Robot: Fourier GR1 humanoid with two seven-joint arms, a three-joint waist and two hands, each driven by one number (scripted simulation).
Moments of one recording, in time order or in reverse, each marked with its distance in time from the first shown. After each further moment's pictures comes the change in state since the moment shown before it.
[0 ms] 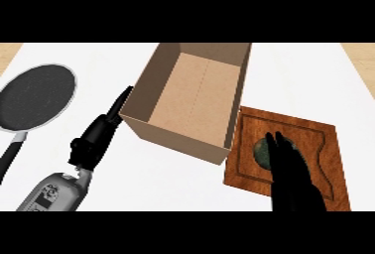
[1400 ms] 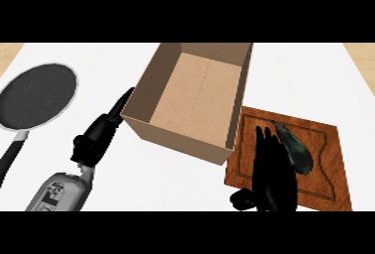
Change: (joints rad) left arm 0.029 -0.125 0.144 0.048 -0.128 -0.159 -0.009; right arm 0.014 0.237 -0.192 0.313 0.106 0.080 -0.139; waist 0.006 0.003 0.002
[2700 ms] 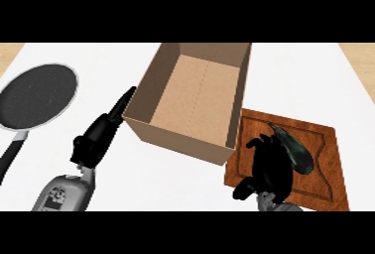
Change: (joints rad) left arm 0.027 -0.105 0.097 -0.064 -0.117 -0.095 0.064; right arm -0.044 0.020 -0.112 0.202 0.006 -0.026 -0.083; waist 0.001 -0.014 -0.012
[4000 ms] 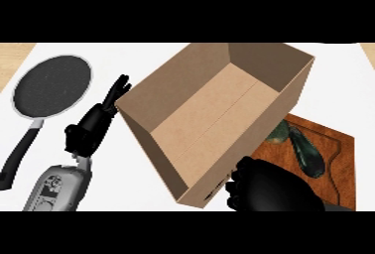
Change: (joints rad) left arm -0.062 0.003 0.063 0.043 -0.005 -0.027 -0.024; right arm -0.219 -0.544 0.278 -0.336 -0.282 0.042 -1.194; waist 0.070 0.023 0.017
